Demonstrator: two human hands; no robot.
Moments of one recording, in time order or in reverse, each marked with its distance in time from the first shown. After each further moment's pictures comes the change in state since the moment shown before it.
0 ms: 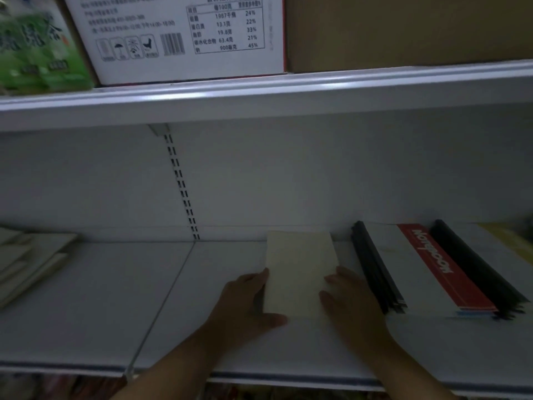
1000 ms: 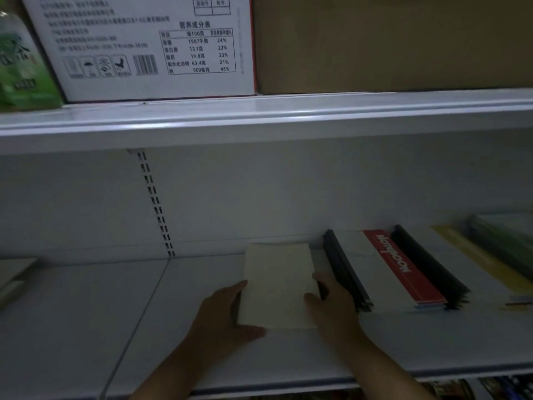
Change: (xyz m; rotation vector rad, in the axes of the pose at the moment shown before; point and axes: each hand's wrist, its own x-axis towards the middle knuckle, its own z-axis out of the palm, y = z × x) left_hand 0.002 -0.013 0.012 -0.252 0.131 0.060; right_hand -0.001 -0.011 -0.012 0.484 0.009 0.306
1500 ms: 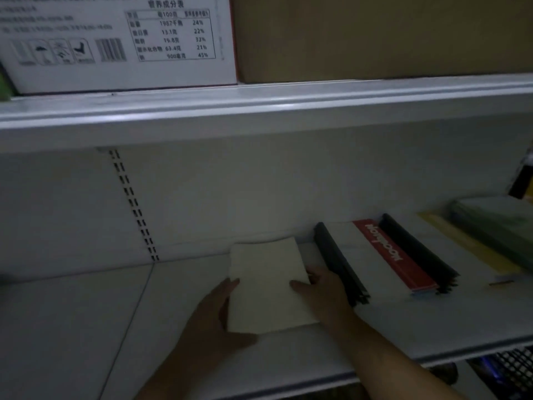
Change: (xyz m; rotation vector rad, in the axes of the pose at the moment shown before) left_hand -0.001 -0.007 -0.004 -0.247 -0.101 0.059; right_hand 0.015 -0.017 0.009 0.147 0.027 0.103
